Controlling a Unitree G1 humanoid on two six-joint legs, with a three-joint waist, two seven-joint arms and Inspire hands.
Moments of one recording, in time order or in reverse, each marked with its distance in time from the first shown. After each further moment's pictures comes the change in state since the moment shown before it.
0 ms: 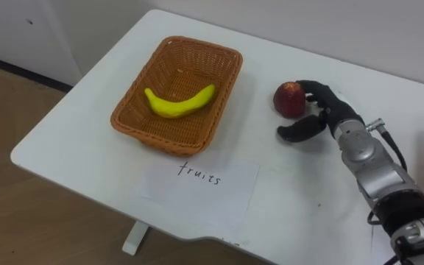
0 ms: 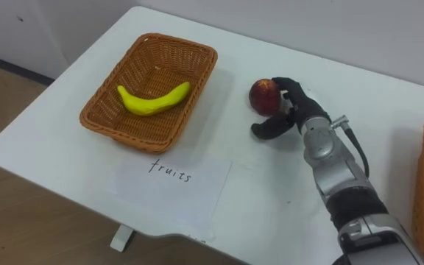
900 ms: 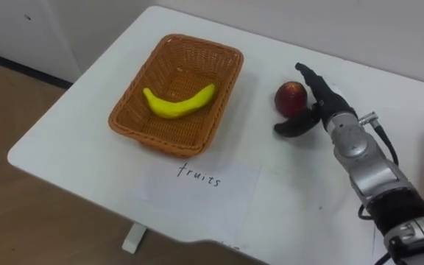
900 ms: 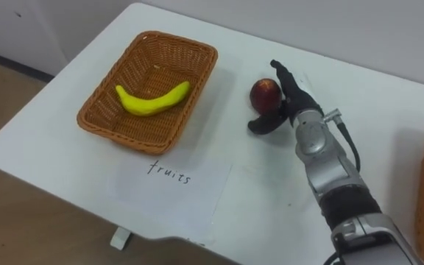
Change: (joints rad) left arm 0.010 -0.001 0.000 -0.003 0.018 0.001 -0.002; right arm 0.009 0.039 0.000 -0.058 -0.002 0.008 -0.020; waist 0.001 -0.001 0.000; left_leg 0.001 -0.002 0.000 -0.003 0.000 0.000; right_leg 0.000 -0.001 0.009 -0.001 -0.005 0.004
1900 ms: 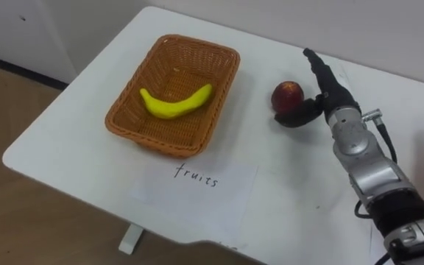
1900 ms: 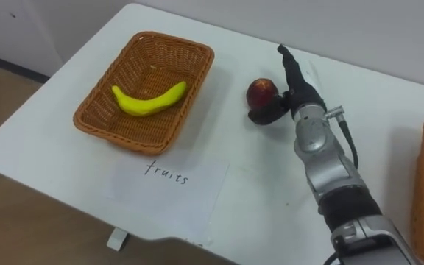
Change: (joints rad) left arm 0.012 -0.013 0.000 -0.037 0.021 -0.008 0.012; right arm 0.014 0.001 0.001 -0.081 0.040 -0.006 -0.089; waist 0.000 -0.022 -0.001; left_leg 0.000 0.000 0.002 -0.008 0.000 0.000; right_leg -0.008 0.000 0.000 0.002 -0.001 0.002
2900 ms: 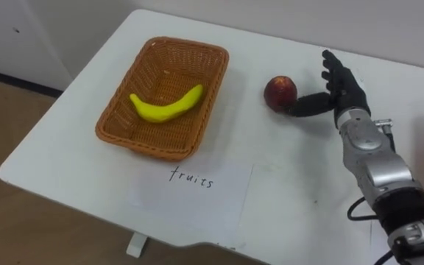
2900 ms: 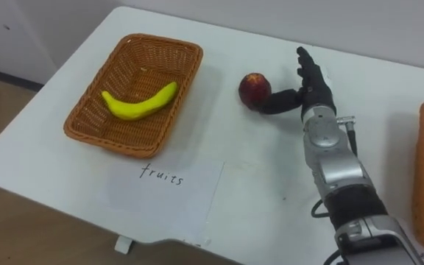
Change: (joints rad) left arm 0.009 -0.011 0.000 -0.032 -0.001 0.017 0.016; right arm 0.000 -0.007 -0.055 0.002 0.337 0.022 -0.038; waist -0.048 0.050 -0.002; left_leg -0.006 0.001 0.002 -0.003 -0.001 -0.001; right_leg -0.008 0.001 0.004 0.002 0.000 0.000
